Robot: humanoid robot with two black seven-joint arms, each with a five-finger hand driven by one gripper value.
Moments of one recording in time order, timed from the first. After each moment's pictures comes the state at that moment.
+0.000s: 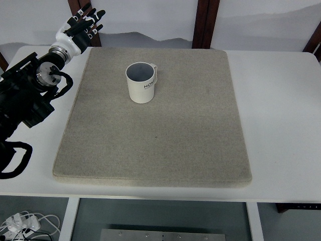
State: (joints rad) left arm -1.12 0.15 -0.57 -0.19 -0.23 -0.30 -0.14; right arm 0.00 0.00 -0.01 0.19 -0.04 -0.01 -0.03
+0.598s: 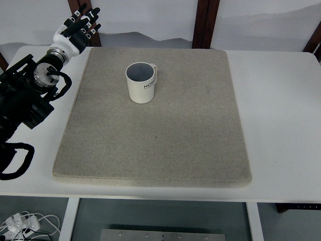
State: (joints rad) left arm -1.10 0.15 -0.65 -0.19 -0.24 -0.31 -0.13; right arm 0.00 0.00 -0.01 0.19 -0.04 -0.01 -0.03
